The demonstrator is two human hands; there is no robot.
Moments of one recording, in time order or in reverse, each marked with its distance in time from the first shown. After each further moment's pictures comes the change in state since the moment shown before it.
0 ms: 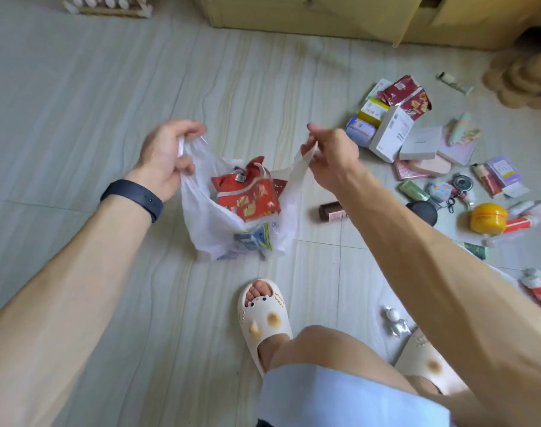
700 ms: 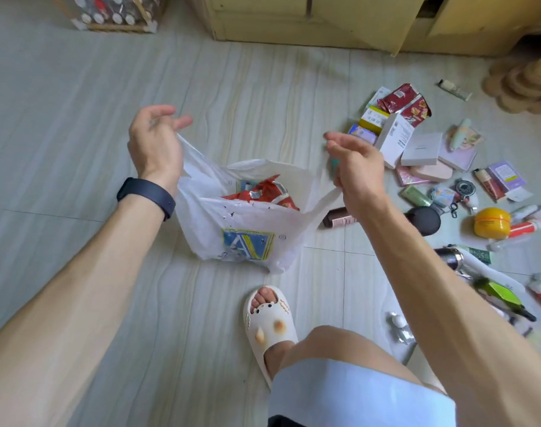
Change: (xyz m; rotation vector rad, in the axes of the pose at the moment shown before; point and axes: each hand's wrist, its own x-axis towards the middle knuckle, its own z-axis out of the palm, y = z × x) left_hand 0.005 0.011 0.002 0.226 0.357 0.408; right_hand -0.044 -0.014 -0.025 -0.527 -0.002 -0.377
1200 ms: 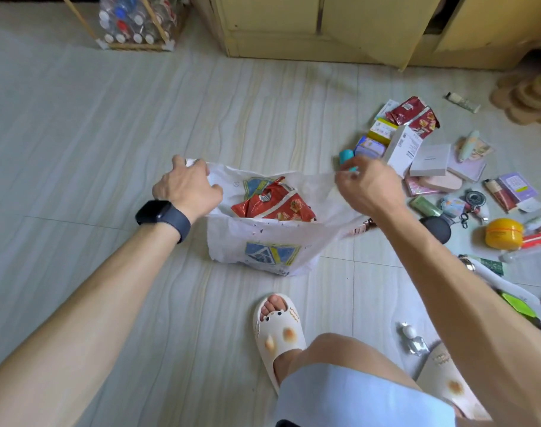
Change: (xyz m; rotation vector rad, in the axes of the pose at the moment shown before) left_hand -0.024 -0.013 -0.018 1.199 -0.323 0.132; right_hand -0.004 -0.007 -0.014 -1.047 -0.008 -0.145
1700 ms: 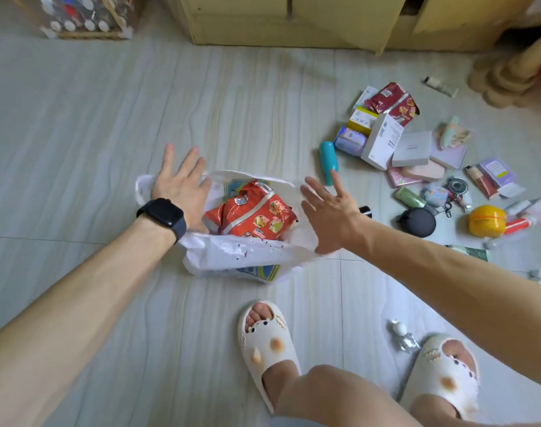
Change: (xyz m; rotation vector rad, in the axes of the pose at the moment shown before) left_hand 0.047 0.018 0.047 0.927 -0.009 0.549; right_hand 0.018 0.039 0.064 -1.103 -0.434 -0.604
